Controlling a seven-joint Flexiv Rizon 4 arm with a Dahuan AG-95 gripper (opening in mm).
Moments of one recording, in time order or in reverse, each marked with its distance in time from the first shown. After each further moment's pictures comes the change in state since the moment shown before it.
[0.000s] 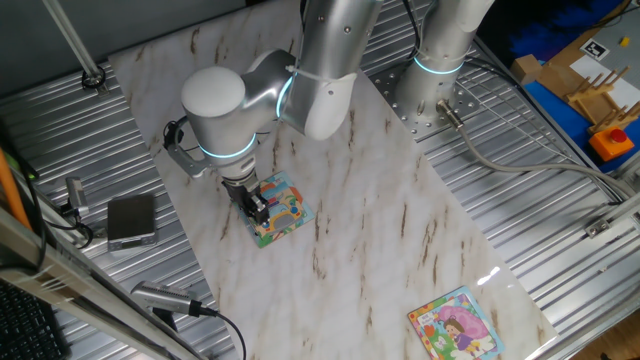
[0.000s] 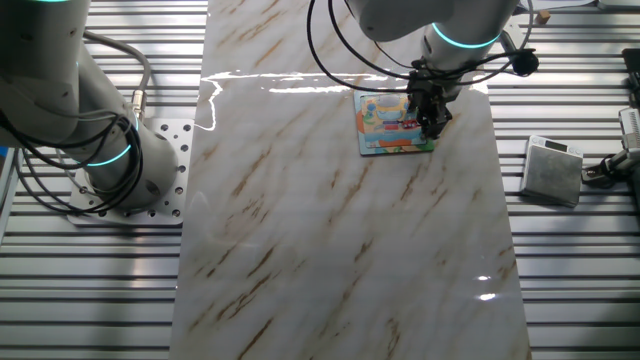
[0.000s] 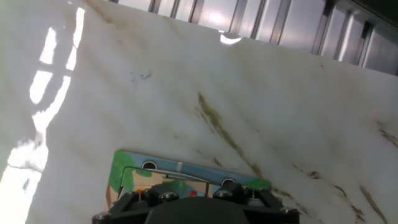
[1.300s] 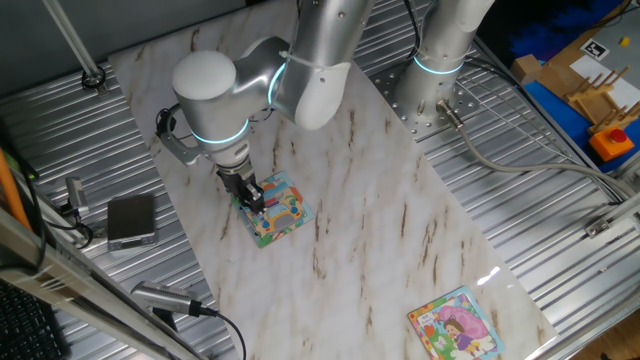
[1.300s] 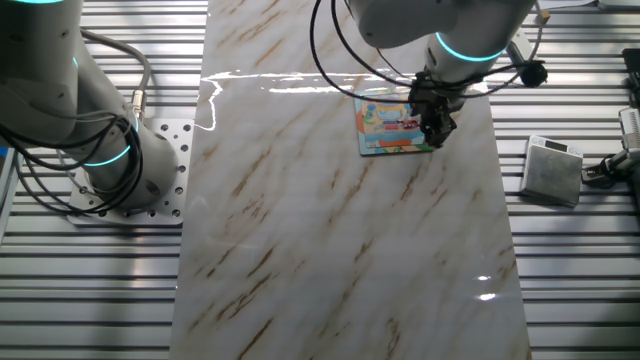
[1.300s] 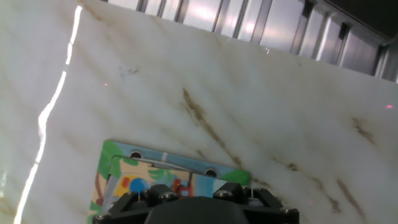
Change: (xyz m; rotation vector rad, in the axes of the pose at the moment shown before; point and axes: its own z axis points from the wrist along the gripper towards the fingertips) arm 0.008 -0.014 -0.014 -0.013 0.007 -0.015
